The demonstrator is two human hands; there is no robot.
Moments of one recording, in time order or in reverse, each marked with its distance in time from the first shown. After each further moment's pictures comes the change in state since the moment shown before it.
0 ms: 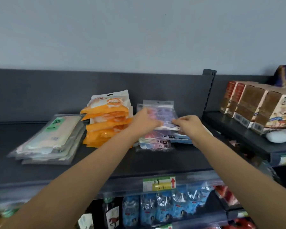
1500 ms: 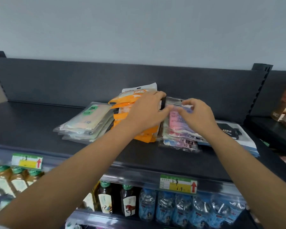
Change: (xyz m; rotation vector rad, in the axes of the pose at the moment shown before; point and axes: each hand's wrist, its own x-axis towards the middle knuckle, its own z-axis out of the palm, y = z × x) left_hand -0.024 -0.008 -0.049 0.726 0.355 0.337; right_hand 0.000 -0.030 0.042 -0.373 -0.073 -0.547
